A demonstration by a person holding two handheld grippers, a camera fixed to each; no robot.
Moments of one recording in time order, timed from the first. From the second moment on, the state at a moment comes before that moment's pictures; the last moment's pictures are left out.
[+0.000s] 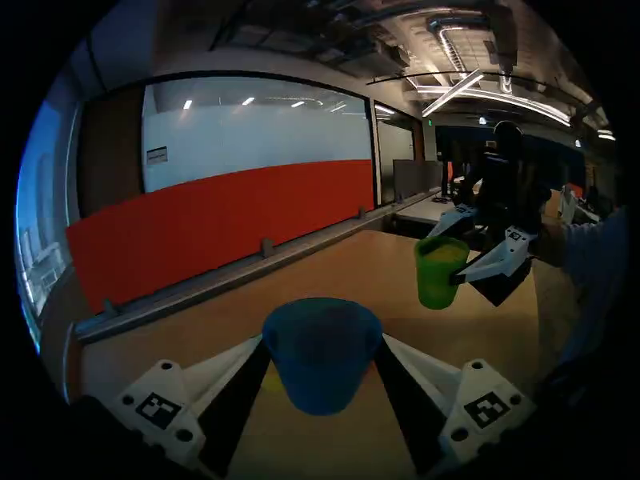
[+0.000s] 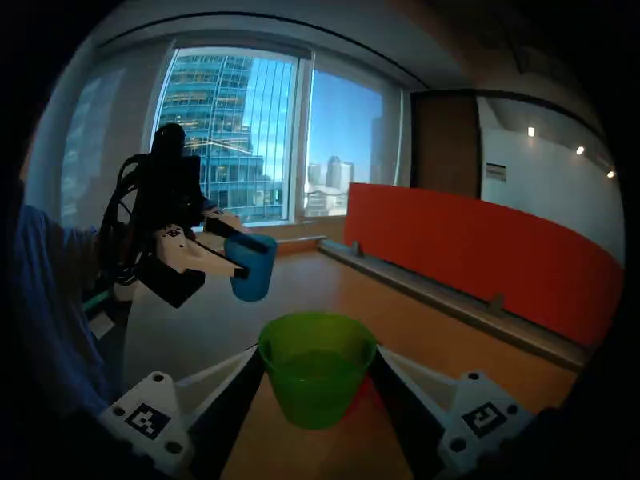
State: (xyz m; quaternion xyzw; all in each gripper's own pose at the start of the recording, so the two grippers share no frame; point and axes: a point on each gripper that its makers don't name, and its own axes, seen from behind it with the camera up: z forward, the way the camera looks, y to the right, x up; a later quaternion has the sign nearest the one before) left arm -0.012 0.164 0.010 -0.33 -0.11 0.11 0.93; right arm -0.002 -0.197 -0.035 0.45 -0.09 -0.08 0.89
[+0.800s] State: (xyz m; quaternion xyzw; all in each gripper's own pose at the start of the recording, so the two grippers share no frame) left arm -0.094 0.164 0.014 -0.34 -0.20 0.14 0.91; right arm -0.066 -0.192 -0.027 0.46 -0.18 -0.13 0.86
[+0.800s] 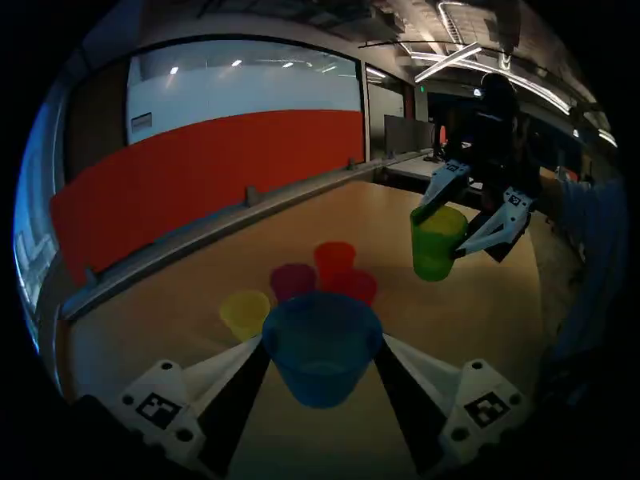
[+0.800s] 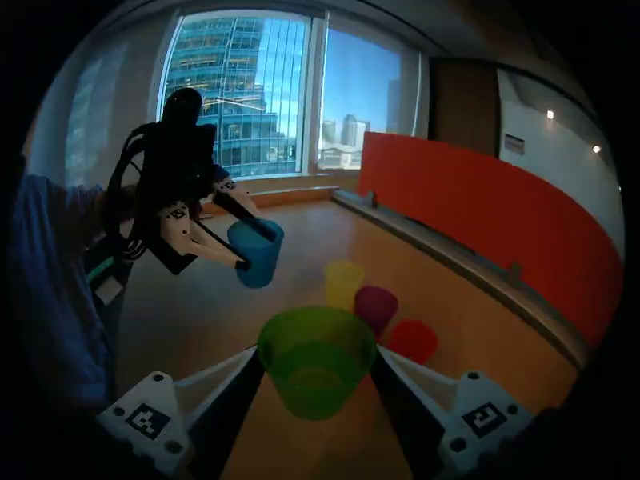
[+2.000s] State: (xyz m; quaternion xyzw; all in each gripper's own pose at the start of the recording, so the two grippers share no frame) left arm -0.192 0.165 0.023 -0.37 -0.29 0.17 0.87; right arm -0.138 -0.193 -0.017 0.47 -0.23 -0.15 0.84
